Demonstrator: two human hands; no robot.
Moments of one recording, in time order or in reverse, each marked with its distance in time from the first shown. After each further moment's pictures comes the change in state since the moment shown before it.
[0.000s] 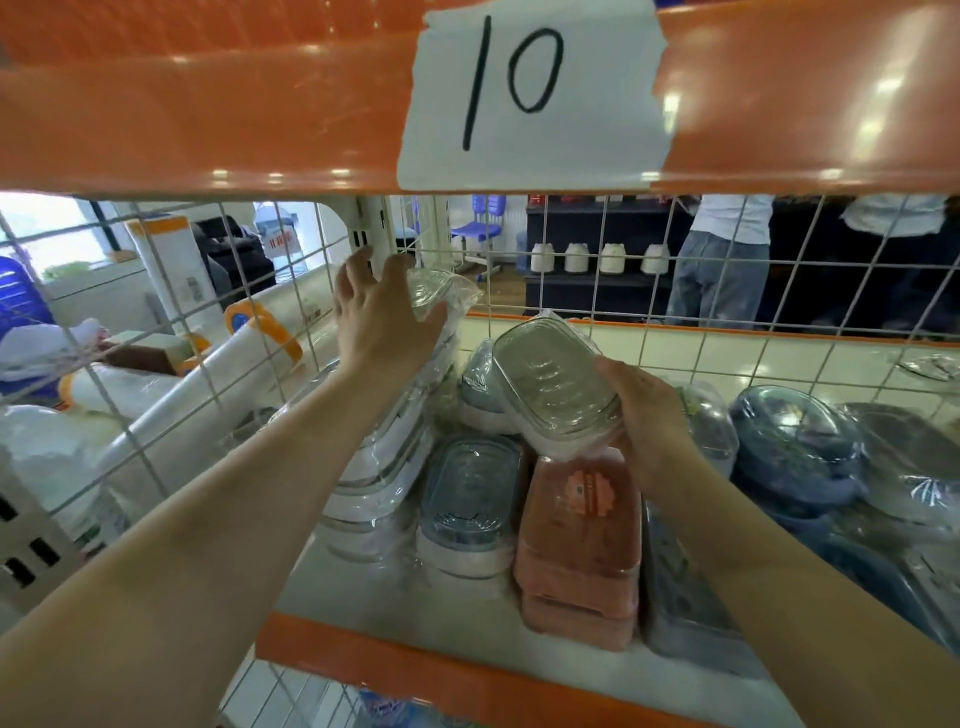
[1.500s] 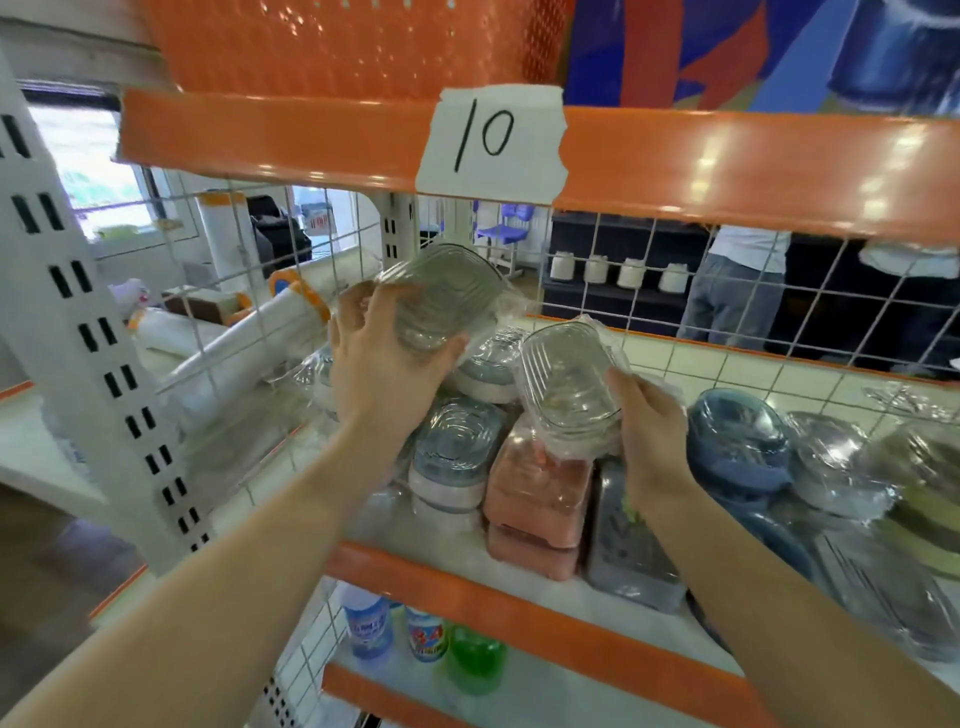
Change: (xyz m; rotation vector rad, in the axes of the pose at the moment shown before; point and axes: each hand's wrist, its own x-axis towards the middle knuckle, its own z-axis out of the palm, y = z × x) left_hand -0.110 0.019 -0.034 -0.285 0.267 -0.070; right_hand -0.068 -0.014 -0.037 -0.034 0.004 -0.099
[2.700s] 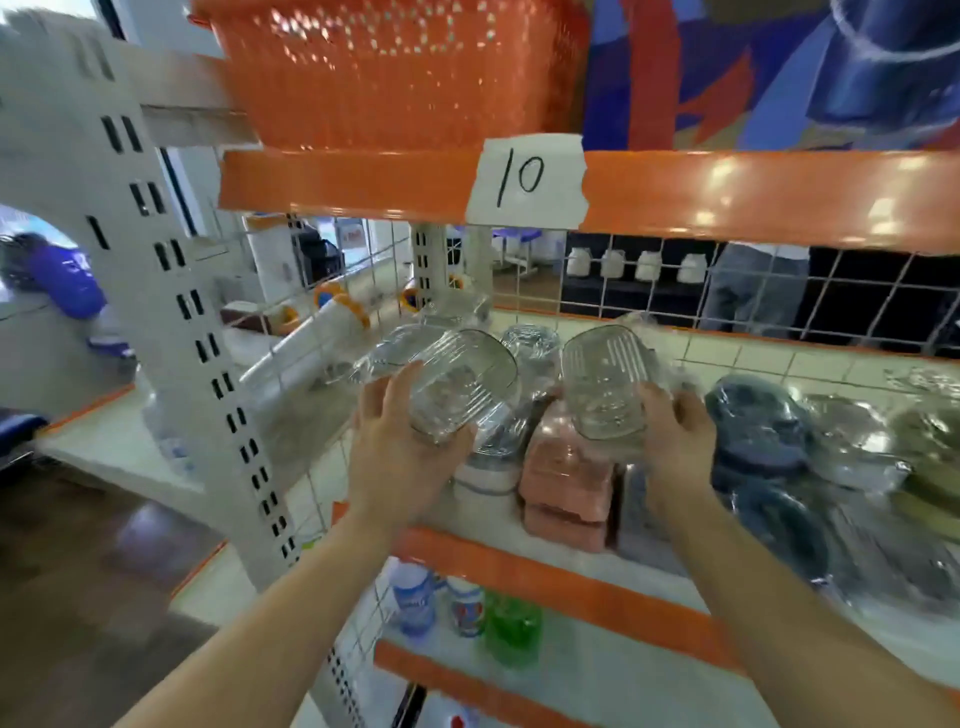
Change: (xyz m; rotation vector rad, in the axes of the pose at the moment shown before) left_hand -0.065 -0.019 -0.048 0.050 -0.167 -0.005; right_hand -0.027 0.014 -0.002 0.083 0.173 -0.105
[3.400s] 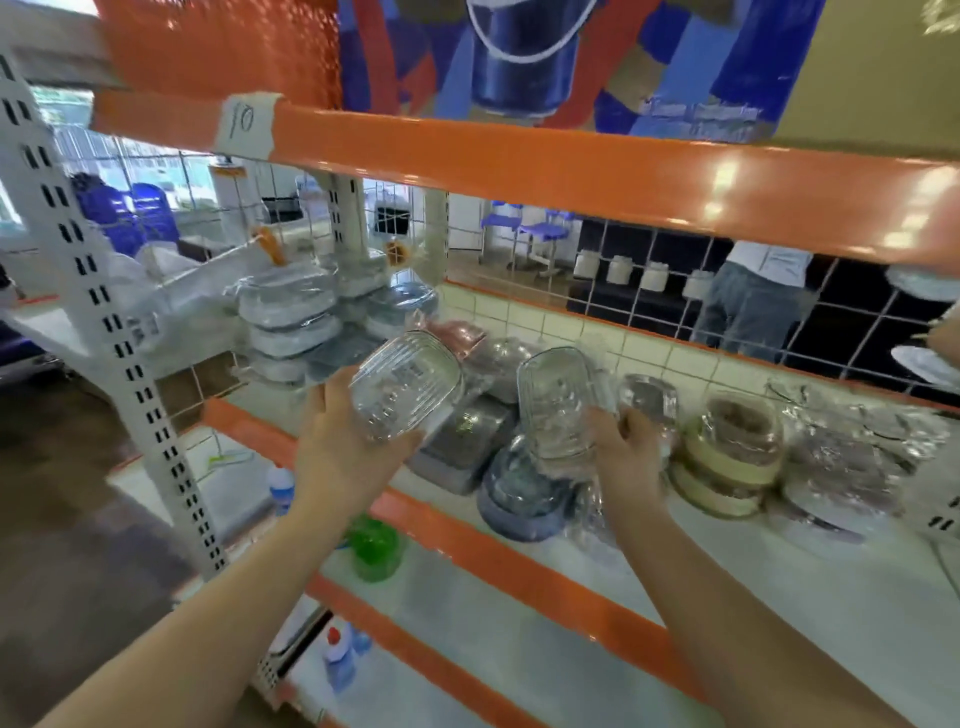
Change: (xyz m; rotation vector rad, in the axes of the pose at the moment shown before) left_hand -0.130 0.165 0.097 0.058 0.073 -0.267; right_hand 0.049 -0.014 -0.222 -0.183 -0.283 0.047
